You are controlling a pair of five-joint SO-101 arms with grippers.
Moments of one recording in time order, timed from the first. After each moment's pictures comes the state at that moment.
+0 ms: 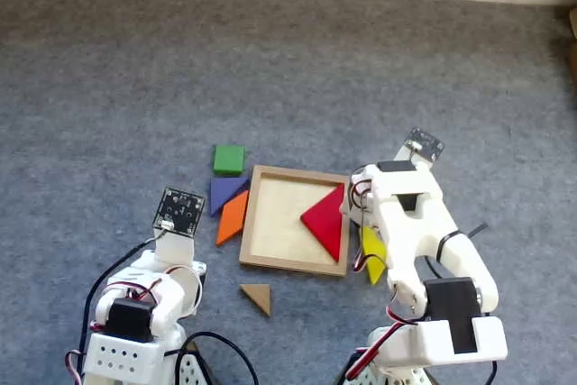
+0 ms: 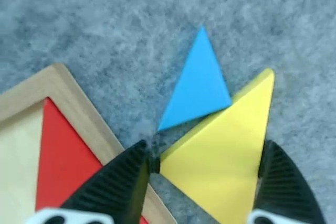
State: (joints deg) left arm 4.4 -102.3 96.0 76.4 1.6; right arm -12.0 -2.5 41.3 54.5 -37.0
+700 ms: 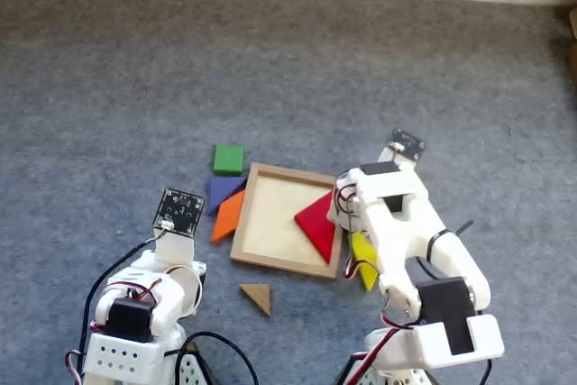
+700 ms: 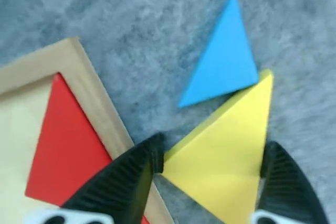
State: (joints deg) left arm 4.4 -102.3 96.0 76.4 1.6; right arm -17.8 -2.5 41.3 56.1 -37.0
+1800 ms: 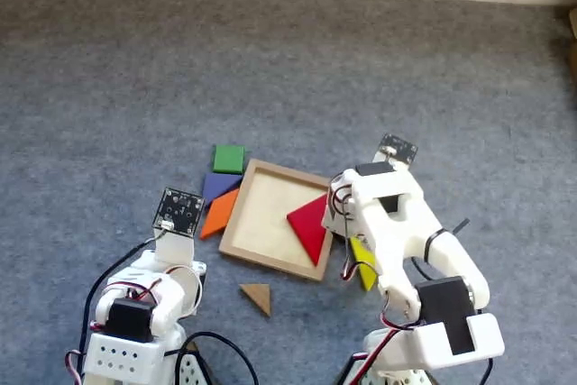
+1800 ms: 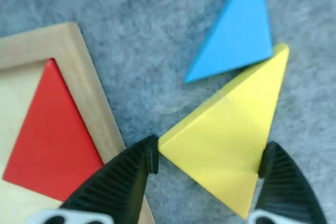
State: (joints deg) left arm 4.4 -102.3 96.0 76.4 1.6; right arm -18.3 -2.5 41.4 59.6 -36.5
